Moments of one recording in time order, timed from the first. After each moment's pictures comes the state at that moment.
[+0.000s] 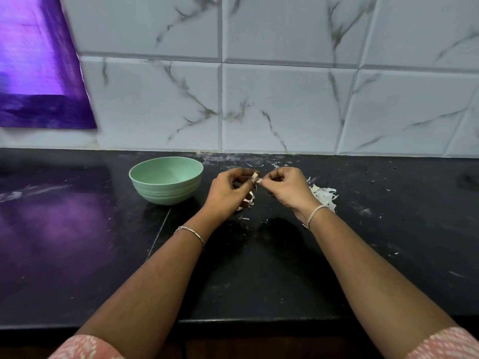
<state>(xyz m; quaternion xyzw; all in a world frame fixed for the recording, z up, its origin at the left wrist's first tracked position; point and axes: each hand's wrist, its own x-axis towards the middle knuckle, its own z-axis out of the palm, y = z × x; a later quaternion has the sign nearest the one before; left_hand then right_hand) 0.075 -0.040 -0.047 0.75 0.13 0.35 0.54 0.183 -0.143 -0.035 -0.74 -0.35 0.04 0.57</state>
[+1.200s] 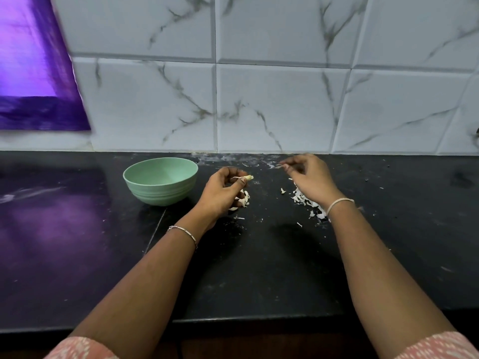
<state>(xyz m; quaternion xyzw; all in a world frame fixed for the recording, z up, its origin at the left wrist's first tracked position) 0.077 -0.035 -0.050 0.69 0.15 0.32 0.63 0.227 -0.178 -0.017 -0.80 -0.41 -0.10 0.43</state>
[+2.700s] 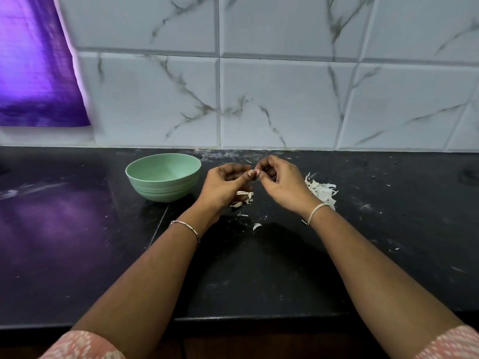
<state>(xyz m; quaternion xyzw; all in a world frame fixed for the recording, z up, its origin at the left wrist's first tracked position) 0.074 -0.037 -0.045 0.65 0.13 0.32 0.68 0.185 -0.145 -0.032 -0.73 -0.52 -0.08 0.44</state>
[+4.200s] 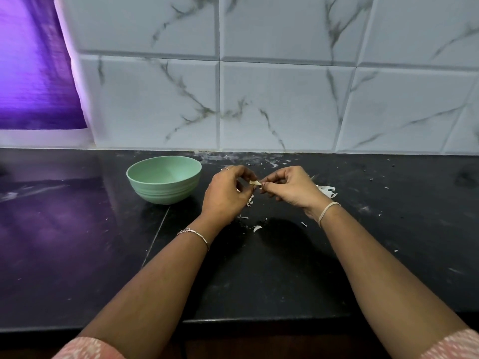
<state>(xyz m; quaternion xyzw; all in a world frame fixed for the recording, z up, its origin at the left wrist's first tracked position) 0.079 -0.034 -0.056 0.85 0.15 0.41 0.29 0.186 -0.162 -0.025 -0.75 -0.41 0.12 0.51</state>
